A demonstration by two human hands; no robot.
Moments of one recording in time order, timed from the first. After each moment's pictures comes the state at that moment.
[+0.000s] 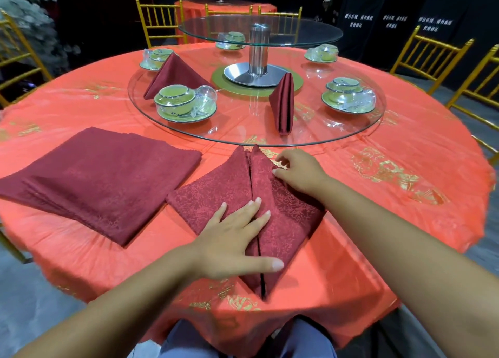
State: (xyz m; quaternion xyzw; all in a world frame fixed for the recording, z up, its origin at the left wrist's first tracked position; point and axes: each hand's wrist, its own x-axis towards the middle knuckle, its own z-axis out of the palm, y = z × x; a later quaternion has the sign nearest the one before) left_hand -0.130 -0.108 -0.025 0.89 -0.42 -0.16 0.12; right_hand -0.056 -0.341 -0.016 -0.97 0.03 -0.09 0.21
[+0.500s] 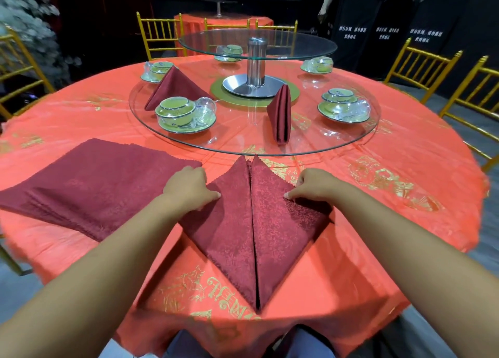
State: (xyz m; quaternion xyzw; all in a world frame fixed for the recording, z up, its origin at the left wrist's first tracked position) left_hand -0.021 -0.089 0.000 0.98 -0.15 -0.02 0.12; right_hand -0.081 -0.358 0.012 -0.97 0.12 0.11 0.18
